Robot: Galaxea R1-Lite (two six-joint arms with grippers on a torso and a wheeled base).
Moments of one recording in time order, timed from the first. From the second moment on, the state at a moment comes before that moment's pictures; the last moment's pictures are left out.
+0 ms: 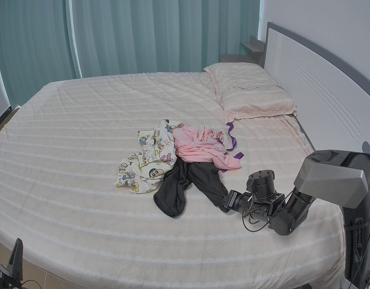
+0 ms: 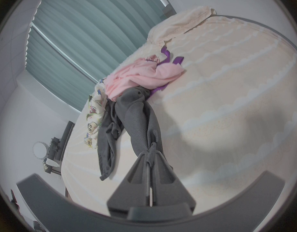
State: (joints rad) left arm -0.01 0.06 -0.14 -0.06 -0.04 -0.03; right arm 0.50 2.40 -0.87 -0.98 -0.02 0.74
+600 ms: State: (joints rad) left arm -0.07 0.66 -0.27 -0.05 -0.43 -0.01; right arm 0.50 2.32 -0.59 -1.32 -0.02 0.75
